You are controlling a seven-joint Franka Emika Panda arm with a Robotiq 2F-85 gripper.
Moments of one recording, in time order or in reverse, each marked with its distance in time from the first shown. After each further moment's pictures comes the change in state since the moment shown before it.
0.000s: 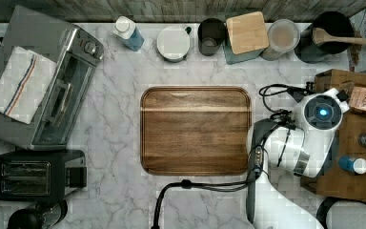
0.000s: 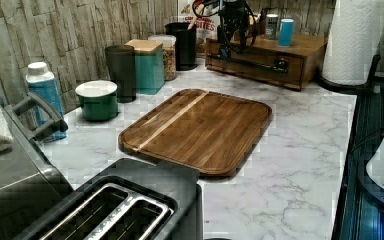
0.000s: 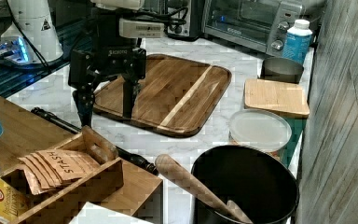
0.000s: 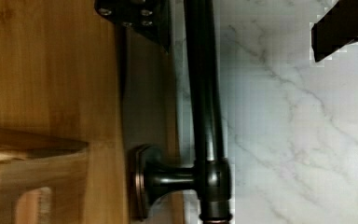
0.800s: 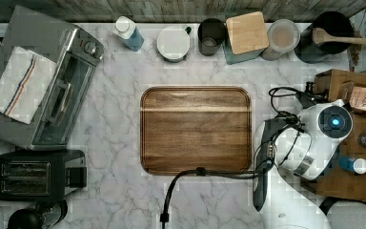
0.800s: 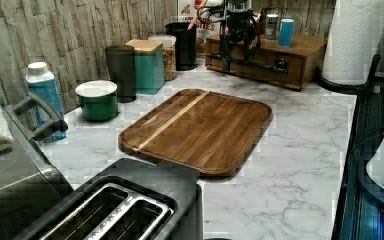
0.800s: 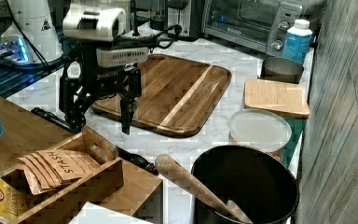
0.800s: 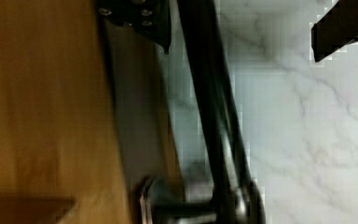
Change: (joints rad) arm -0.045 0.074 0.008 -0.014 0.175 0.054 -0.024
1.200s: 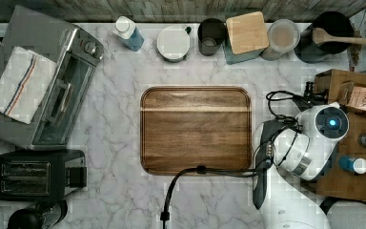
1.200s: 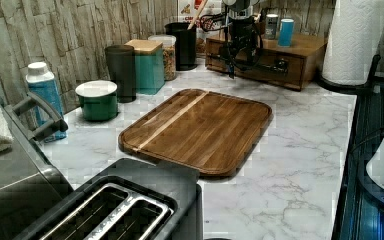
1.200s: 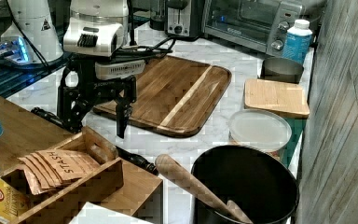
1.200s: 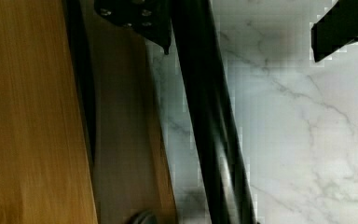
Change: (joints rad) arm -0.007 0.016 0.001 -0.014 0.001 0.000 -0.021
